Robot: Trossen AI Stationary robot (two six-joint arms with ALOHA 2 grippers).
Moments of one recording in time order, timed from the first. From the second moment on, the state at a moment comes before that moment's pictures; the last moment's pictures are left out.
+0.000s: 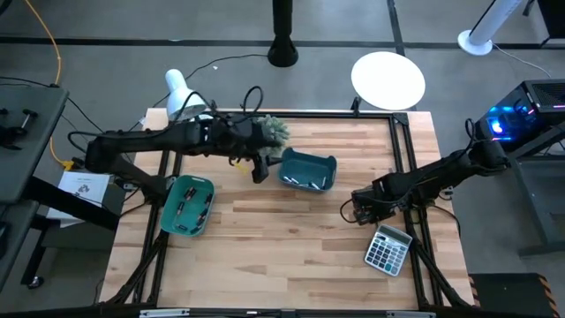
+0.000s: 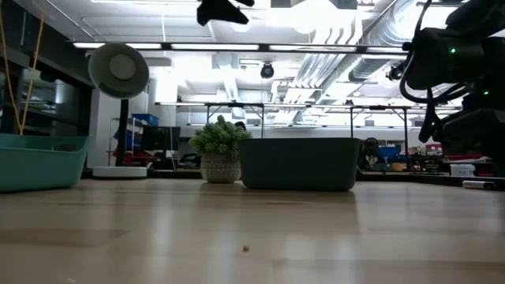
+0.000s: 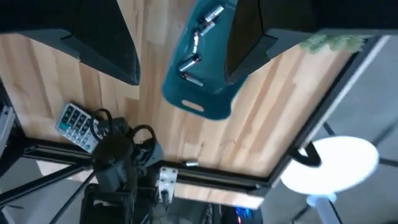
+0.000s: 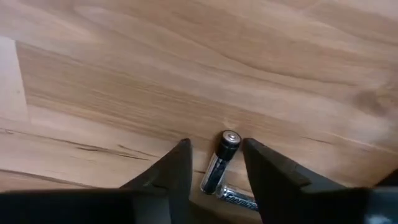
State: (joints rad) left arm 0.10 1.43 1.40 -0.53 -0.08 -0.08; right arm 0.18 1.29 0.48 -0.78 -0.27 1.41
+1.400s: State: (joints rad) left arm -0.02 1.15 1.40 -0.58 -0.38 -0.14; right arm -0.44 1.33 0.96 -1.28 0.26 0.81
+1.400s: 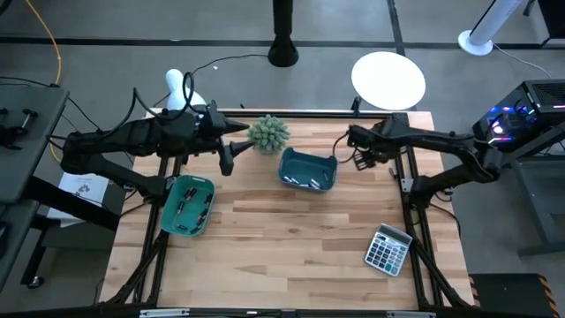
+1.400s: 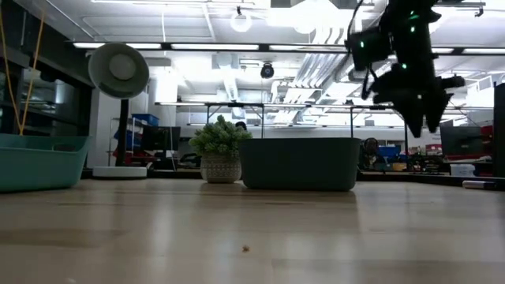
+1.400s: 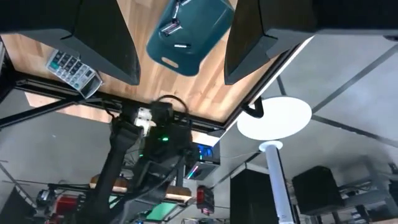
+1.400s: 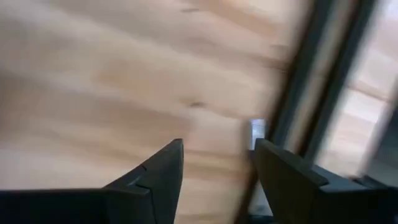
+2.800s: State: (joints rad) left arm -0.02 1.15 1.40 -0.57 -0.38 -0.15; right arm -0.77 1.70 0.76 -1.17 0.20 0.44
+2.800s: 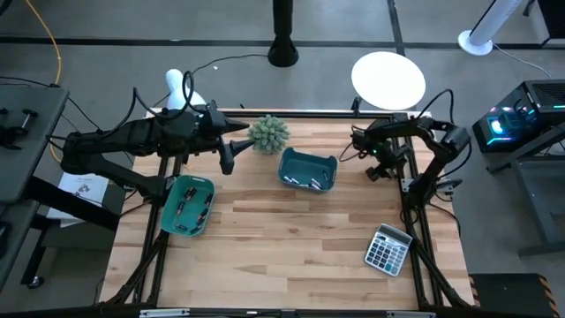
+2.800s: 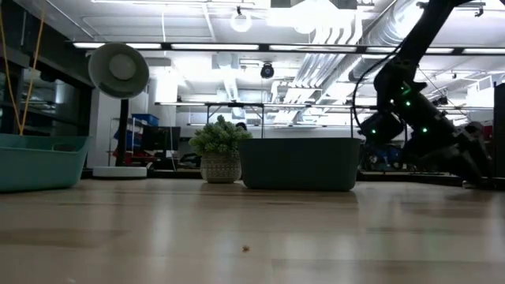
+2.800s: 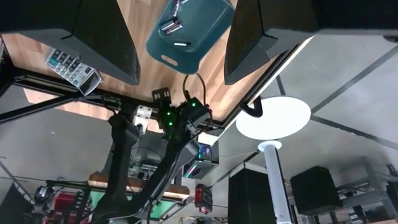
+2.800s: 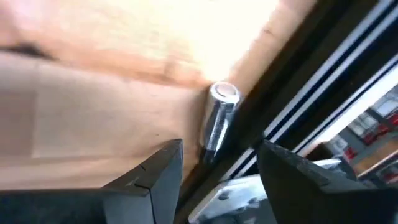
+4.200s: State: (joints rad) left arm -0.02 1.14 1.40 -0.58 -0.39 -0.21; right arm -0.71 1.61 0.78 -1.11 0.07 0.25
